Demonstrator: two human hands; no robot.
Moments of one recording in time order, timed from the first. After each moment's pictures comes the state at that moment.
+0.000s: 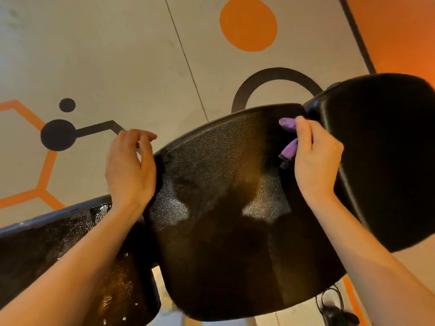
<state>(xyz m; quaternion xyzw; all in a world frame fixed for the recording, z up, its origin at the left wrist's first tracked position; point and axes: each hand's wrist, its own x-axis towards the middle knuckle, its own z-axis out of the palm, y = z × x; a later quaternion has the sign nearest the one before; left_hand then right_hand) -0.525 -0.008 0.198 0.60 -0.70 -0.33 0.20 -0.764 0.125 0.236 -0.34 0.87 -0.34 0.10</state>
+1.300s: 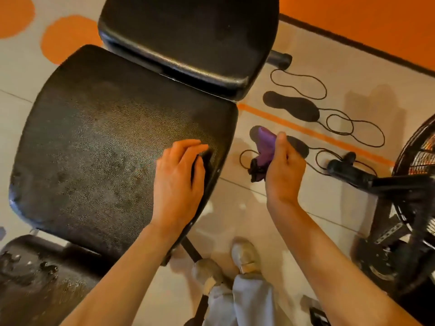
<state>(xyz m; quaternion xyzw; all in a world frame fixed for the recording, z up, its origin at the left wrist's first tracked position) -0.575 0.244 0.208 0.06 -0.95 -0.30 0.03 -0.623 0.405 0.222 0.31 0.71 -0.63 0.00</state>
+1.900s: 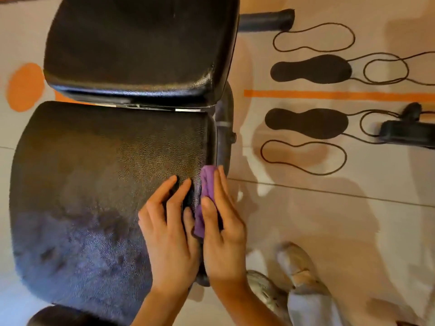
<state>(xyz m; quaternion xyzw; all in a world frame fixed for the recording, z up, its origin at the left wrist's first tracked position) -0.571 0.265 0.162 0.04 -0.98 -0.18 0.07 -0.576 0.342 0.154 0.17 0.60 -0.78 0.03</state>
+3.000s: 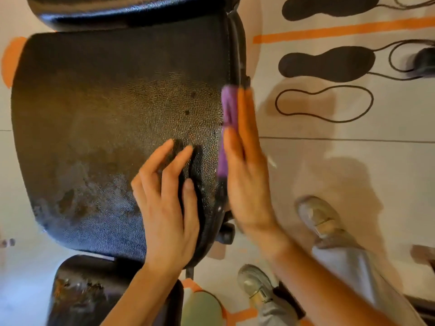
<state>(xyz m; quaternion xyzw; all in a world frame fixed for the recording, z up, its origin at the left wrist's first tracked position) -0.510 0.206 0.169 -0.03 -0.98 -0.19 0.04 -0.550 0.315 0.129 0.10 0.56 -0.82 0.01</state>
